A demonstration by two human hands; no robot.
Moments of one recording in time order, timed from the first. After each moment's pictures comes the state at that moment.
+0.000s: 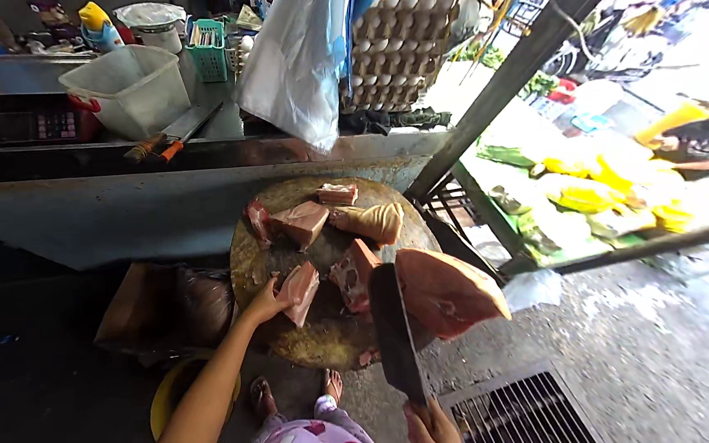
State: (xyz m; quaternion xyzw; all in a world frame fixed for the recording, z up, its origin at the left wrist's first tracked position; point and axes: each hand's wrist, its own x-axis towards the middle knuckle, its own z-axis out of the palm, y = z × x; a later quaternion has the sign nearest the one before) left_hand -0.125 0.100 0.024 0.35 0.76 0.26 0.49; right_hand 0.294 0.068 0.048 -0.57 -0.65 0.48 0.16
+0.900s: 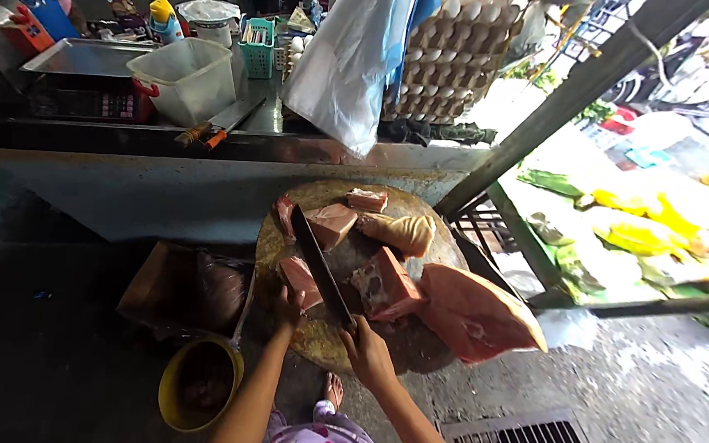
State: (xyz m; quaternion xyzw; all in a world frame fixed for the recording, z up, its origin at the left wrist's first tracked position) left_hand -0.080 0.082 0.003 0.11 0.79 0.46 0.39; right_hand 0.111 0.130 0.088 -0.43 -0.81 0.39 0.03
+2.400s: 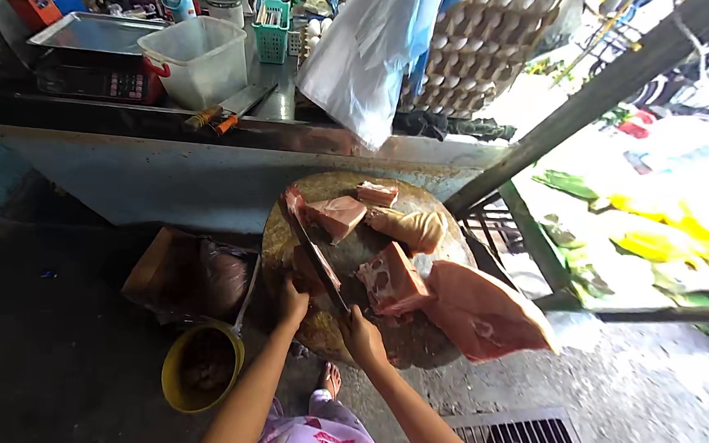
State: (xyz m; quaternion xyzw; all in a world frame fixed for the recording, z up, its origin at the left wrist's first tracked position) left_hand -0.077 0.081 0.011 0.15 0.80 0.48 0.34; right_hand 0.091 0.139 0.040 -0.45 -0.82 0.32 -0.10
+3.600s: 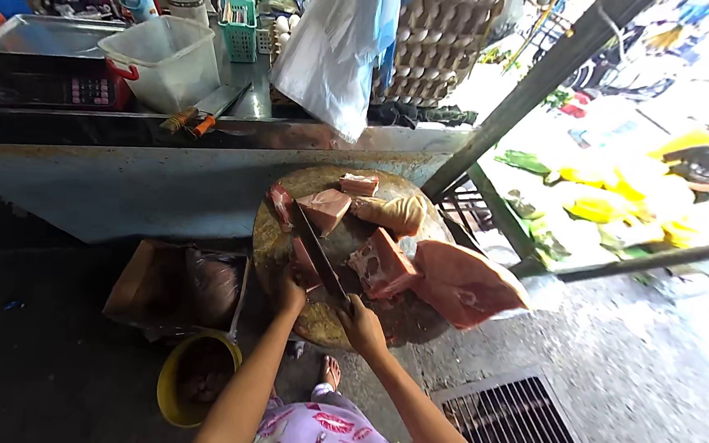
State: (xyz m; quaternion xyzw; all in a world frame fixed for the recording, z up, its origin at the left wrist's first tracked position) left_hand -0.088 0.088 0.002 0.23 0.77 0.48 0.35; right_hand 0.090 0.125 0.063 -0.49 -0.80 0.35 -0.01
